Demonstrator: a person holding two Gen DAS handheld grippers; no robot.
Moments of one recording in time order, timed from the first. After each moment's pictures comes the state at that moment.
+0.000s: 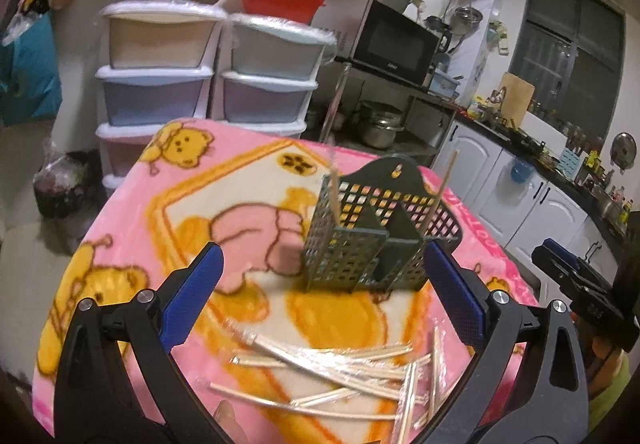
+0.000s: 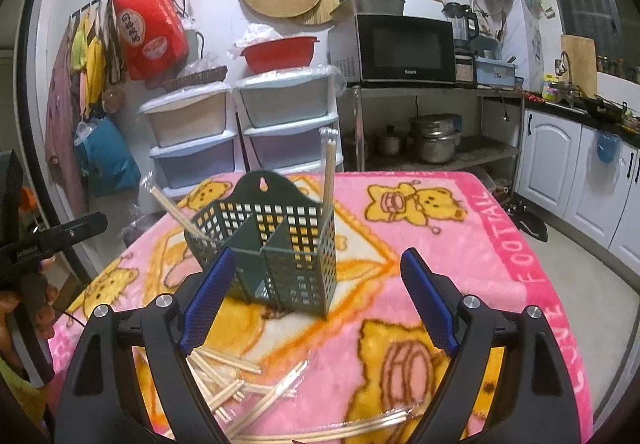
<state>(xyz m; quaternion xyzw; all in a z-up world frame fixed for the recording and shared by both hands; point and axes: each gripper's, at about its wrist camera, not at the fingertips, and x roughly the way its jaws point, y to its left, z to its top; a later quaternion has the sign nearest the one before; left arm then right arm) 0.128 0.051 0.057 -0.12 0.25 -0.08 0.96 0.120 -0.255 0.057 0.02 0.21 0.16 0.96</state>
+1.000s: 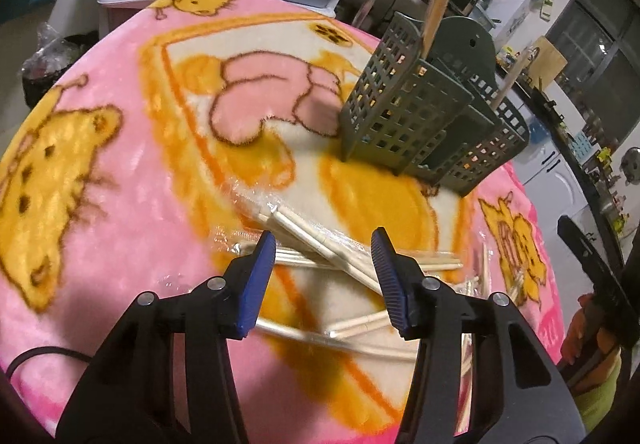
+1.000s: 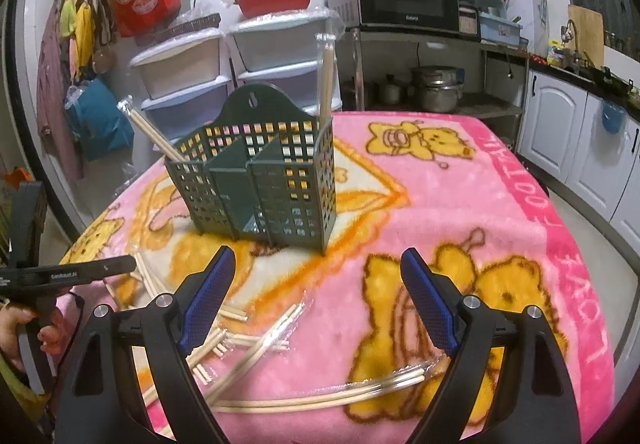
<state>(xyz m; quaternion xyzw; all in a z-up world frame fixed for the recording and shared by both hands) 0.149 0.061 -0.049 -0.18 0.42 -0.09 0.89 0.131 -0.248 0.000 0.00 0.29 0.16 0.94</state>
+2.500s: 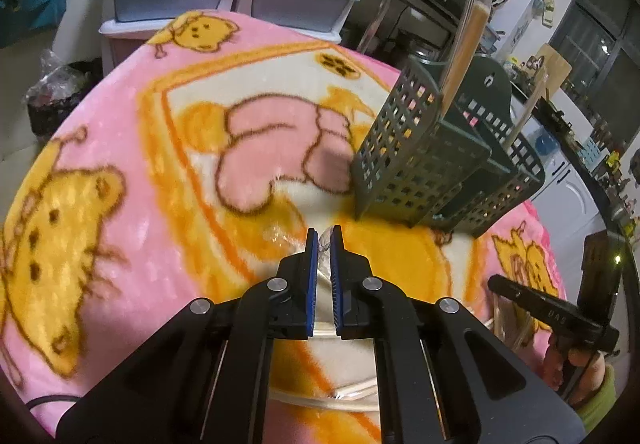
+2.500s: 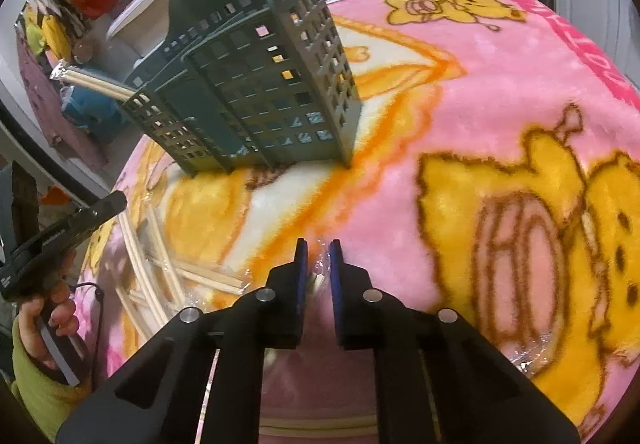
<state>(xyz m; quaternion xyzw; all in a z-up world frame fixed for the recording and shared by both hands) 0.177 0.068 -0.029 -0.16 0.39 -0.07 0.91 0.198 -0.240 -0.073 0.10 0.46 0.22 0.85</state>
